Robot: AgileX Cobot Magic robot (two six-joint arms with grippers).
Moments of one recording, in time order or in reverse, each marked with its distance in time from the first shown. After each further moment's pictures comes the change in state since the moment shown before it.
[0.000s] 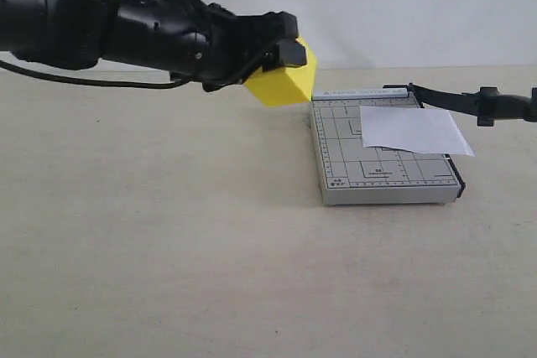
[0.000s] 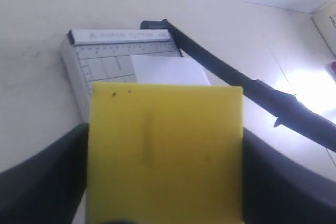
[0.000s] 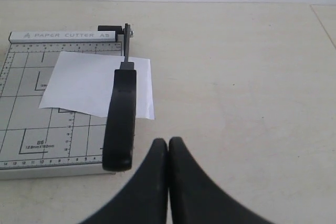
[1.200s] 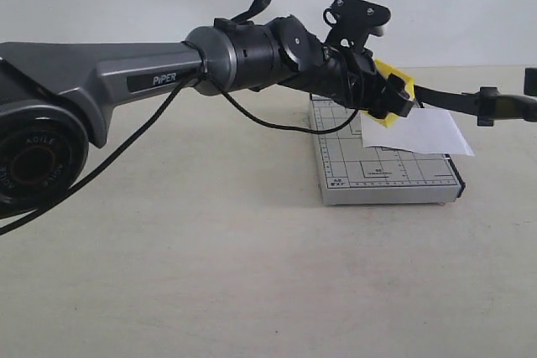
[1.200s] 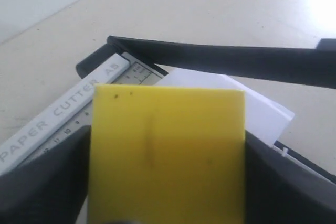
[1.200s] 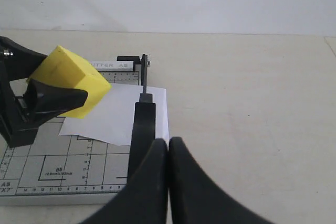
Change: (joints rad) left arm -0.149 0.654 -0.800 0.613 0.047 -0.055; right arm 0.000 0.000 0.000 -0.052 -0.104 0.044
